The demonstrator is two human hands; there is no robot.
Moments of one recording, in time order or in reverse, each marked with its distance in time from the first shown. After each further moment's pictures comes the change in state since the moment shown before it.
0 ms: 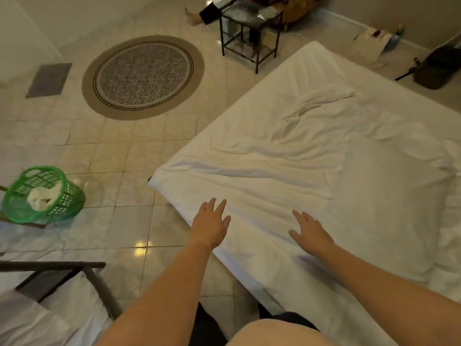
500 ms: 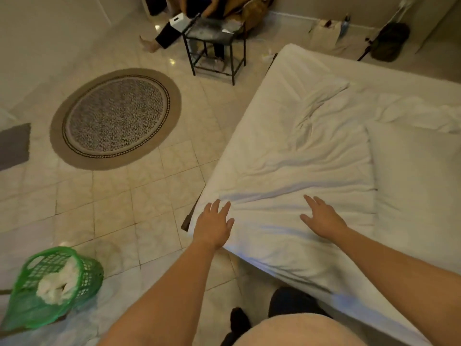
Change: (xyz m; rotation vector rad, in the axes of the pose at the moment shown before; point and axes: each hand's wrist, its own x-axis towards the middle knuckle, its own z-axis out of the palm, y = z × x) left_hand 0.142 -0.223 -0.179 0.265 -0.098 0.292; right_hand 0.078 -0.255 -0.010 0.200 0.170 0.221
